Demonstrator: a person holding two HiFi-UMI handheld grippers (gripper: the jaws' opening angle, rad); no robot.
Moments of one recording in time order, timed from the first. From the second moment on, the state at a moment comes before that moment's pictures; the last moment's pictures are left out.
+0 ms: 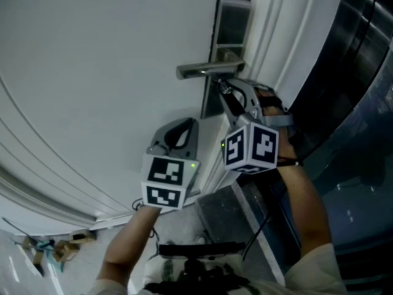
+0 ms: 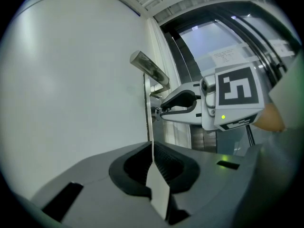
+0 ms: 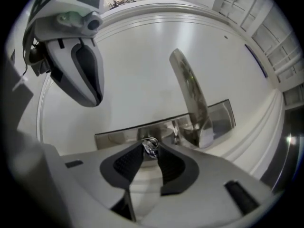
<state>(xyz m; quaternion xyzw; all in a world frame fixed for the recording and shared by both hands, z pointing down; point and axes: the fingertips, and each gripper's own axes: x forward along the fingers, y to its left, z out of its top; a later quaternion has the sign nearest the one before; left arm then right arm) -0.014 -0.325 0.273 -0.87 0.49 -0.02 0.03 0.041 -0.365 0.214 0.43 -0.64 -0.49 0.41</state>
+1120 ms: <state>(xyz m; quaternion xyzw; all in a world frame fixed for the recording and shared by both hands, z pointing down) -0.007 -0.326 0.277 -0.87 0.49 -0.02 0.02 0.054 -0.370 0.198 0.38 -0.90 0.19 -0.09</state>
